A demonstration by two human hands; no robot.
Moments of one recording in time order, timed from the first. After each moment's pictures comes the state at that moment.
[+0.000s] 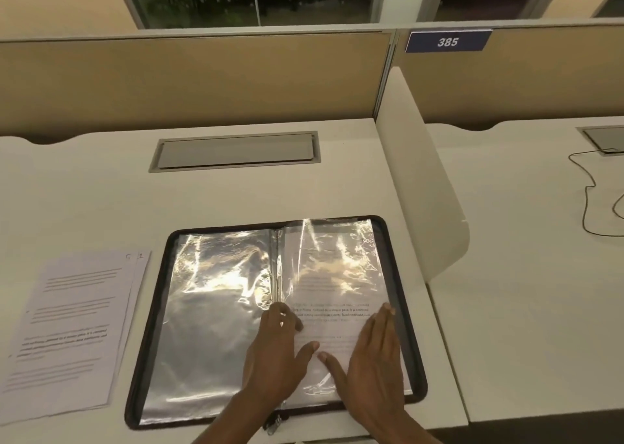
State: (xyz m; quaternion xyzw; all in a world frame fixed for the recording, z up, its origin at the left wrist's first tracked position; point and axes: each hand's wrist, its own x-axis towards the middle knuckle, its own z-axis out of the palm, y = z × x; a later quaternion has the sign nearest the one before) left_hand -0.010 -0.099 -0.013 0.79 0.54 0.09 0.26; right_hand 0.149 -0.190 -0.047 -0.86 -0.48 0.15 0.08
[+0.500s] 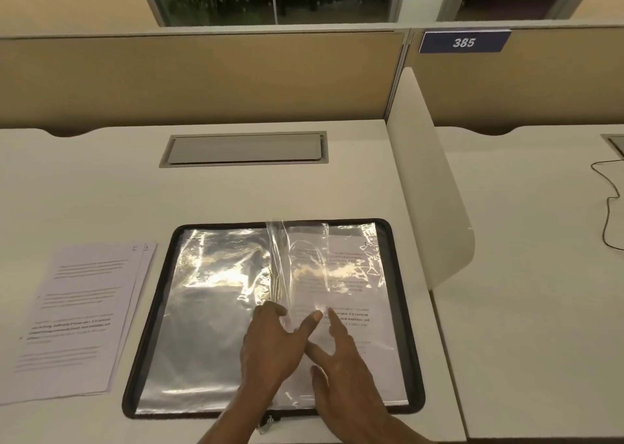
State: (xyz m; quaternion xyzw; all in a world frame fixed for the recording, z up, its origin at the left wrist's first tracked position) left_hand 0.018 -0.093 0.029 0.59 0.72 0.11 0.35; right_hand 0.137 -0.187 -0.007 -0.67 -0.65 0.30 0.20
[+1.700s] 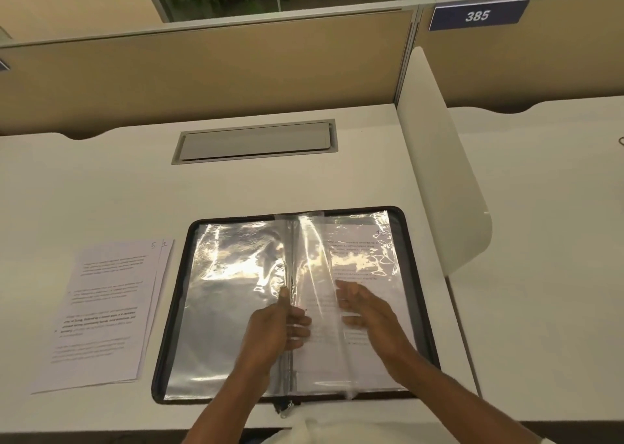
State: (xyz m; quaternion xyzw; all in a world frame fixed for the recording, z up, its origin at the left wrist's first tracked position) left_hand -0.010 -0.084 0.056 0.37 0.67 0.19 0.62; right_hand 0.182 -0.140 0.020 -0.63 -0.32 0.58 0.41
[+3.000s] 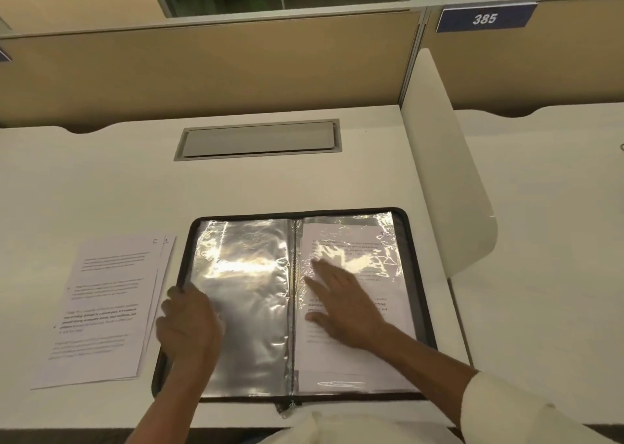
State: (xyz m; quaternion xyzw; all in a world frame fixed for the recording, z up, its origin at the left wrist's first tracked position) left_hand -0.112 -0.035 0.016 0.61 0.78 -0.13 -0.02; right_hand 0.166 -0.085 -0.034 -0.60 -0.77 0.21 0.07
